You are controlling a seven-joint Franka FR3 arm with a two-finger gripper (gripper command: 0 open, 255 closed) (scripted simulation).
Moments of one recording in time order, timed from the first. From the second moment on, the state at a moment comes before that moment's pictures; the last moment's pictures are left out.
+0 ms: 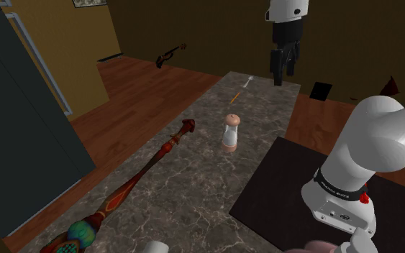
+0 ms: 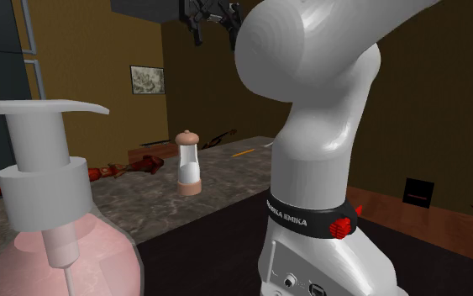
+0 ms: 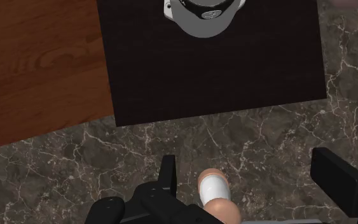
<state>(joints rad) 0.01 -0.78 -0.07 -2.43 -0.06 1.44 0.04</state>
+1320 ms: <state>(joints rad) 0.02 -0.34 -0.15 -2.61 0.04 2.22 0.04</state>
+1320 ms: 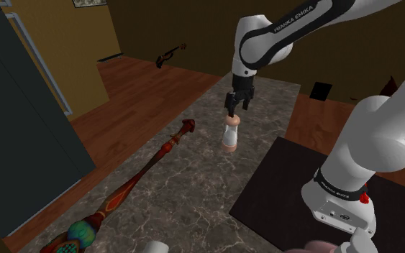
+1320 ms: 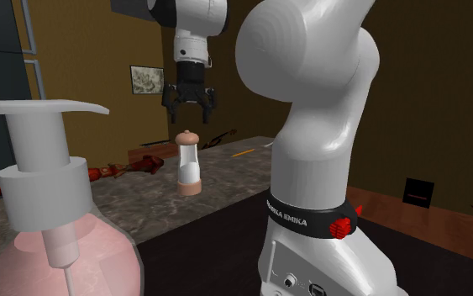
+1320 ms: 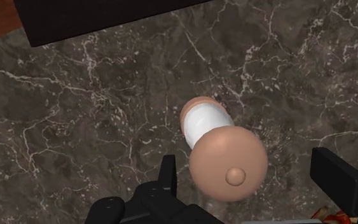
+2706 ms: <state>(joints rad) 0.04 -0.24 -0.16 -2.66 0.07 2.38 0.02</state>
